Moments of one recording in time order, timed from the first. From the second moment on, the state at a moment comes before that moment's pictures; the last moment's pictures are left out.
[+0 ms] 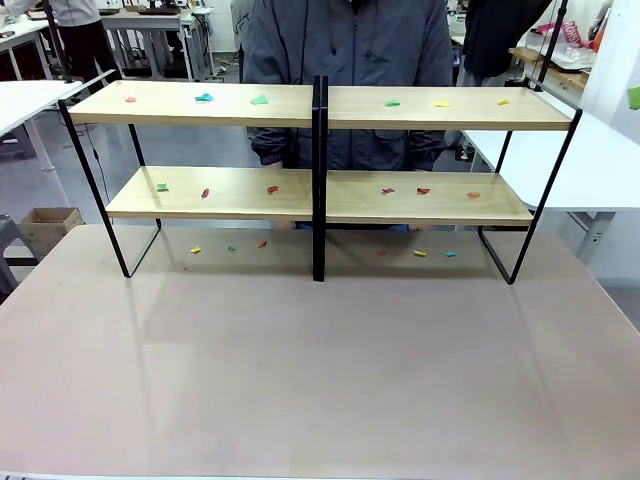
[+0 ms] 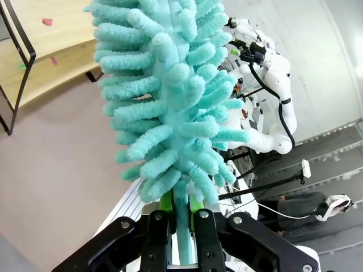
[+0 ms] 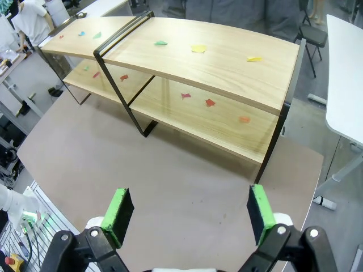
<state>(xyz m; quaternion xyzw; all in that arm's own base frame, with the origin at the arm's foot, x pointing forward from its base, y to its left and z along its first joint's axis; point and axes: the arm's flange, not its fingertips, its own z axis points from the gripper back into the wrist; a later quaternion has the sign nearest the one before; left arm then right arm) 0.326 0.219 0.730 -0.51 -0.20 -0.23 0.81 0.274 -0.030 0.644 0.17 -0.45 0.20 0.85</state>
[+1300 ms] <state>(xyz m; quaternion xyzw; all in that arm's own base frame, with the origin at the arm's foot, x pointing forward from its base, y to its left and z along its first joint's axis) 0.217 0.052 0.636 -0.36 0.08 -0.31 0.88 0.274 -0.030 0.644 0.17 -0.46 0.20 0.85</state>
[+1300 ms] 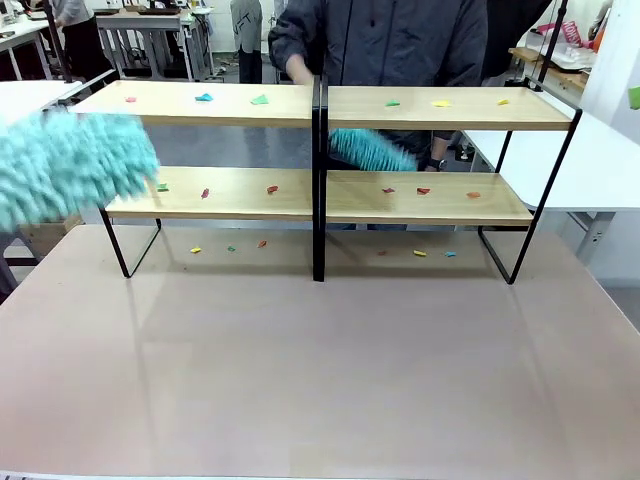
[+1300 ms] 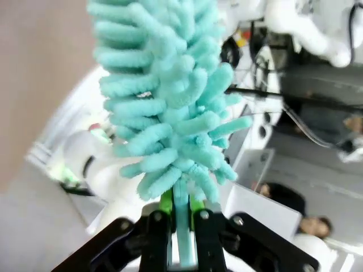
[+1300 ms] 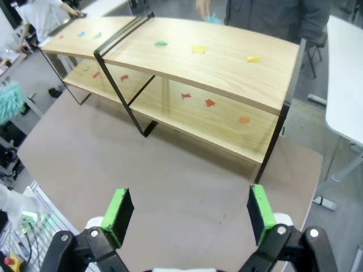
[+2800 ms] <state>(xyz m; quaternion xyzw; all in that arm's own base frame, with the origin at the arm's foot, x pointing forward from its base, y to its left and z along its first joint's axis) 0.316 -0.122 0.499 -0.34 -0.02 -0.21 0.92 0.274 -0.030 0.644 0.17 -0.46 0.20 0.85</state>
